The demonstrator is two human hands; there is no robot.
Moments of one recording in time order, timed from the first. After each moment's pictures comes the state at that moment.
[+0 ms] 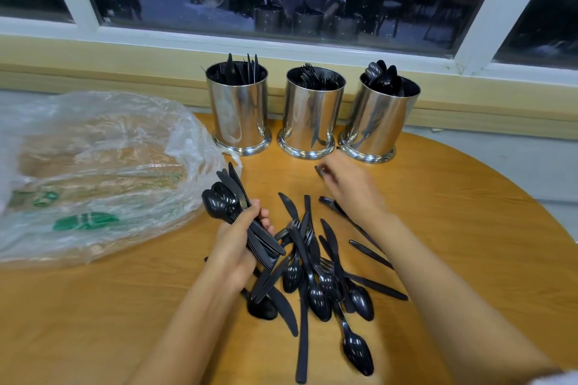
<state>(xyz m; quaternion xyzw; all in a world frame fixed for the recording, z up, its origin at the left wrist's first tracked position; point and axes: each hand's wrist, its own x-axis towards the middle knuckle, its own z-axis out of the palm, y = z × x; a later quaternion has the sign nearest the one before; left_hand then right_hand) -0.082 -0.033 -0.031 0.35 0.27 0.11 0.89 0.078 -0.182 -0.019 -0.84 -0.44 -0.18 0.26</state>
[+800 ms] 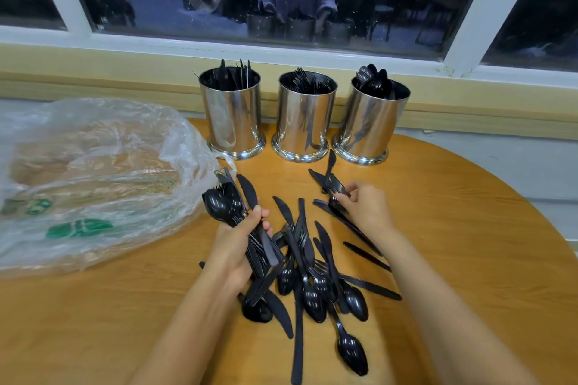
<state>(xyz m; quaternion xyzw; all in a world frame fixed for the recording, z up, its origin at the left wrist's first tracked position) -0.081 -0.042 -0.022 0.40 0.30 0.10 0.86 0.077 -0.211 -0.035 -0.94 -0.11 0.02 0.32</state>
